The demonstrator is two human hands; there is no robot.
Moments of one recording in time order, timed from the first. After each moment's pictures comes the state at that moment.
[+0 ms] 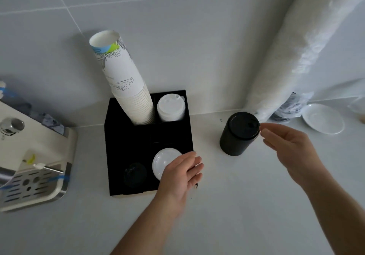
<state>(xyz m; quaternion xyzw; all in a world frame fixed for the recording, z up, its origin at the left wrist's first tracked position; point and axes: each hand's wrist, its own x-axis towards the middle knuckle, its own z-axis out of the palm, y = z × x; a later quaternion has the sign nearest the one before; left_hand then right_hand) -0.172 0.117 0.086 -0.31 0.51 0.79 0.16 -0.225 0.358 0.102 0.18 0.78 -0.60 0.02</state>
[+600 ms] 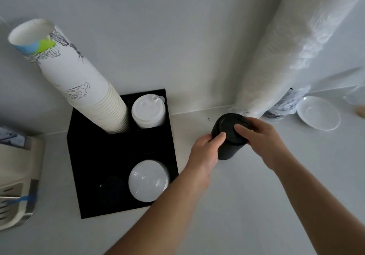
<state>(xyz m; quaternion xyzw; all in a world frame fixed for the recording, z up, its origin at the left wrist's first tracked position) -0.273 0.206 0.063 -0.29 0.56 0.72 0.29 -0.299 0.367 0.045 0.17 0.76 -0.62 0.10</state>
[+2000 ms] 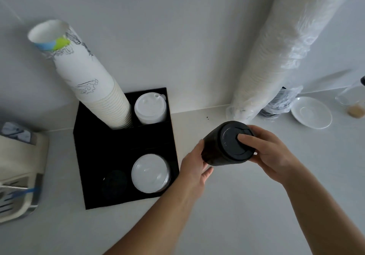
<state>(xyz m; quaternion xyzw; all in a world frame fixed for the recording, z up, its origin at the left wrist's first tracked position) -0.238 0.193 0.060 -0.41 0.43 0.76 0.25 -0.251 0.366 0.083 0.16 0.66 -0.71 0.19</state>
